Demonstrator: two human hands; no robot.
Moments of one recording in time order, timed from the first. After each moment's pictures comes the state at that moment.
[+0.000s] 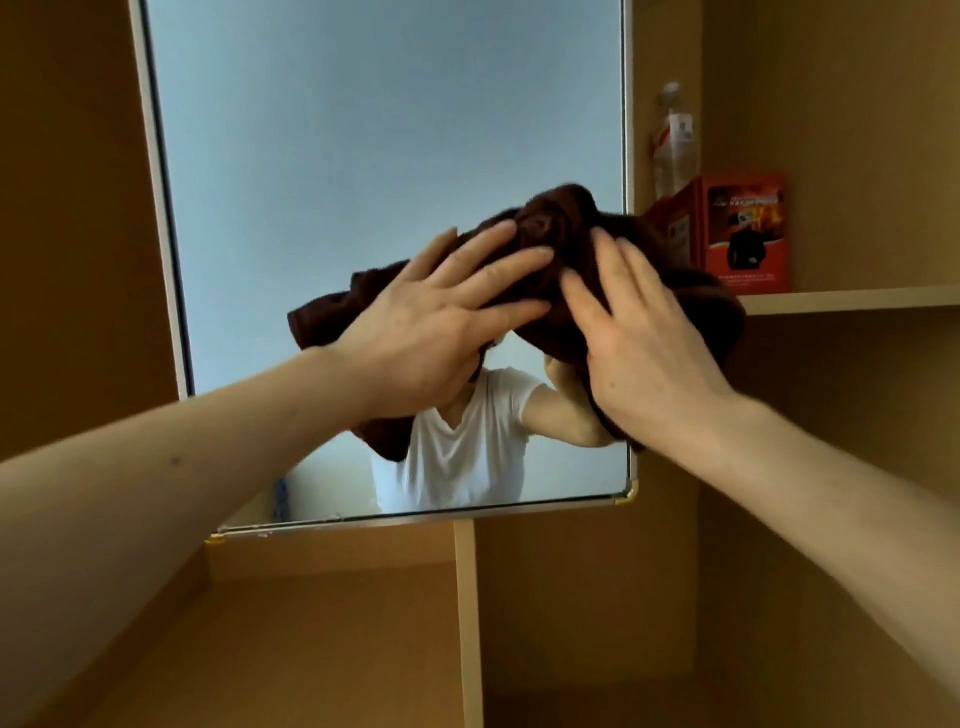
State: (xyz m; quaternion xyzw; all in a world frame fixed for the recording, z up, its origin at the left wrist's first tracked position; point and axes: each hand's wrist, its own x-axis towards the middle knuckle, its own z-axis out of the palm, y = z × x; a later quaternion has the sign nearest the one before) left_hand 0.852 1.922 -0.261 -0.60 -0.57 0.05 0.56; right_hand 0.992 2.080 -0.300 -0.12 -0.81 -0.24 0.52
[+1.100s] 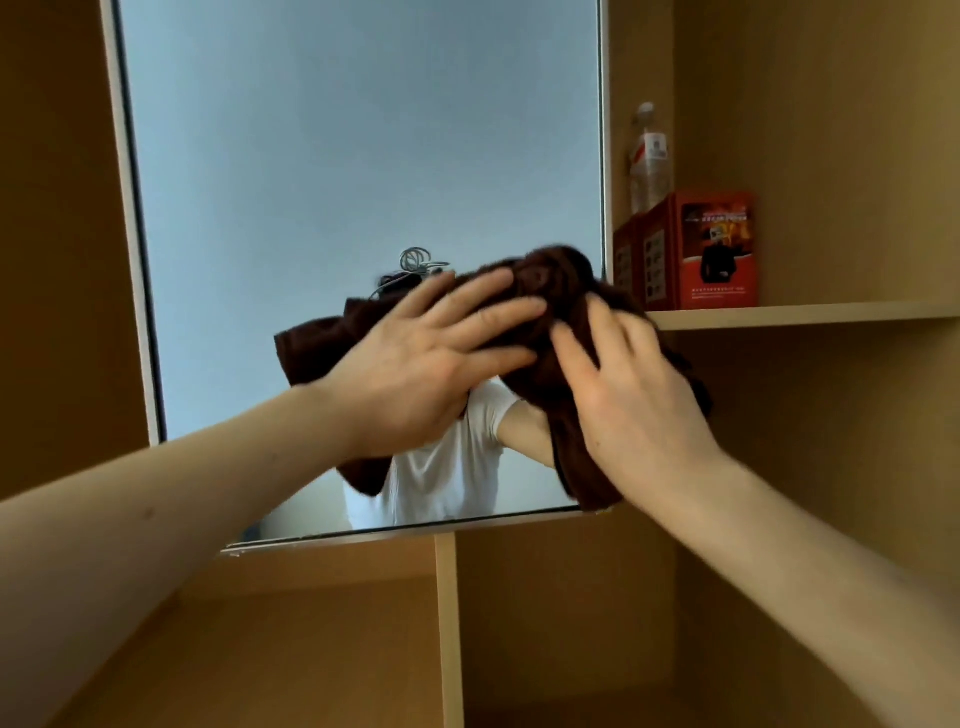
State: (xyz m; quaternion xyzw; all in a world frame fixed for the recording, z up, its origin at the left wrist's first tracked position) left_hand 0.854 1.925 -0.275 -0.64 -0.54 0.04 0.54; right_hand 1.002 2.070 -0.329 -0.17 -0.79 -0.27 0.52
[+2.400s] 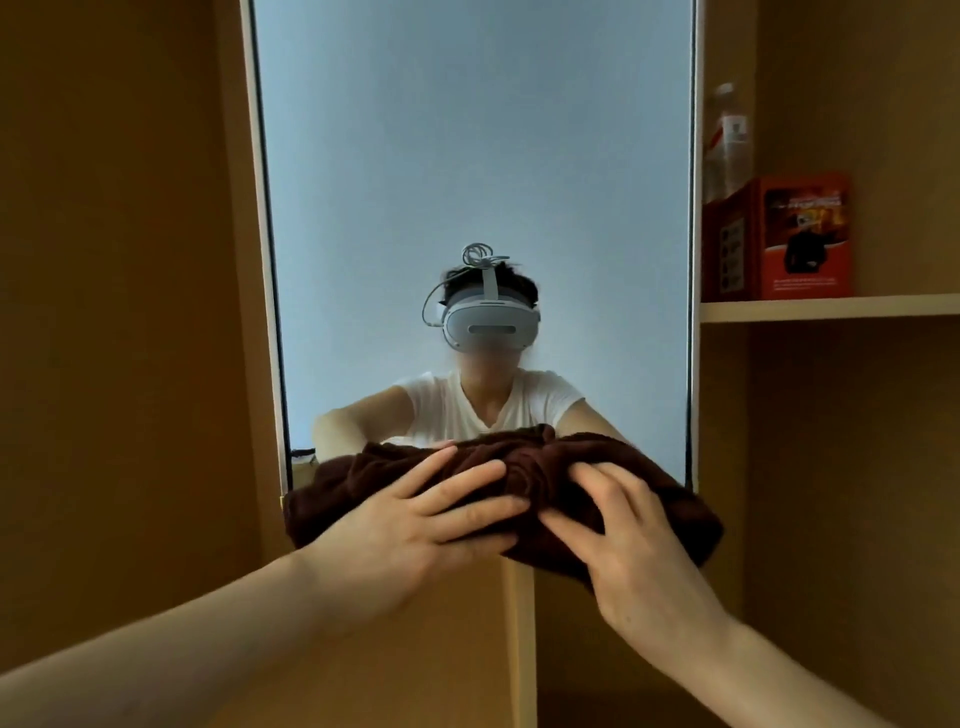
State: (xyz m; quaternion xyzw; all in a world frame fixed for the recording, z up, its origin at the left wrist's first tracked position) left_hand 0.815 1.847 -0.396 -0.66 -0.55 0.18 0.48; right_hand 0.975 2.042 -0.443 0.02 -0.86 -0.14 0.49
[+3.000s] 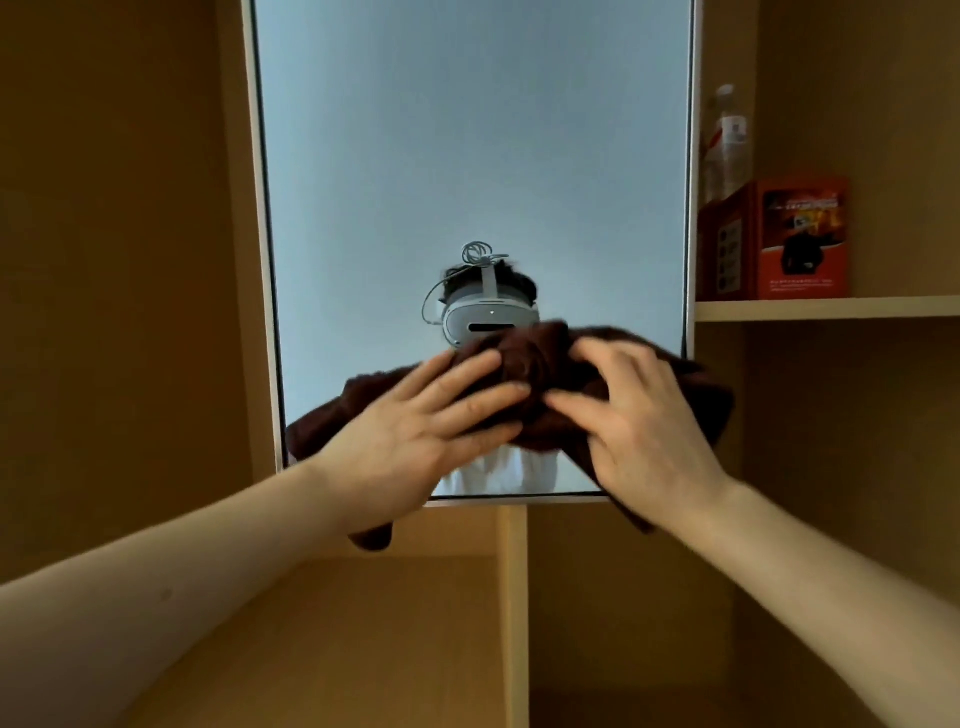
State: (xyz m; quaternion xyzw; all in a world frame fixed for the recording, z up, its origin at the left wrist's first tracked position) left_hand 0.817 1.864 -0.343 -0.62 -0.55 0.10 0.56; right_hand 0.971 2.055 -0.357 0.03 -0.81 -0.19 0.55
